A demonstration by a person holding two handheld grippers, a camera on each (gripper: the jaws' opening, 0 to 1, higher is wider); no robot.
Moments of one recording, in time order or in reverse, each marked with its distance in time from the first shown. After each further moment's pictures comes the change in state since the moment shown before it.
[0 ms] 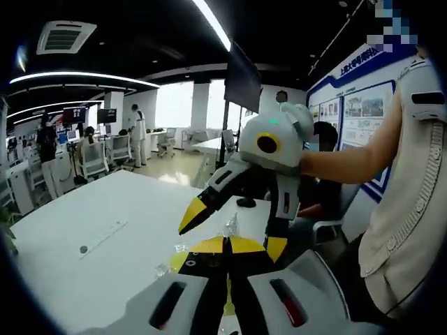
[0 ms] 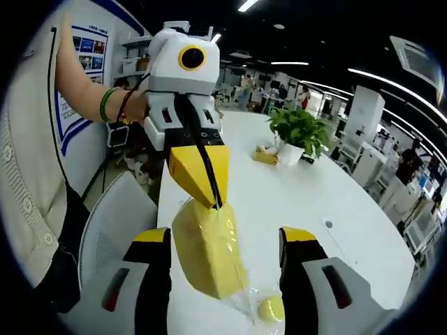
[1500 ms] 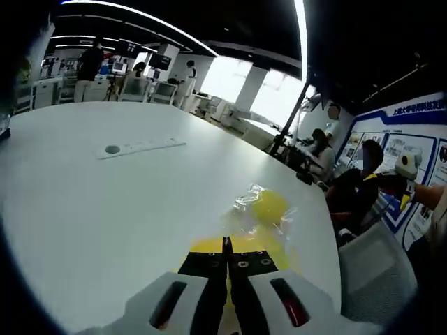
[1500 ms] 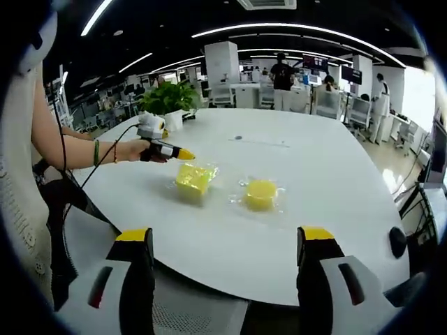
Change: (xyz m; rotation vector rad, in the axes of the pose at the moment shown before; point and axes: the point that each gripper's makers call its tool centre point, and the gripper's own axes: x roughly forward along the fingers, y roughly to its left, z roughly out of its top) left arm 0.018 0.227 -0.209 -0.369 0.101 0.168; right arm -0.076 0.046 -0.136 0.619 0.098 -0.637
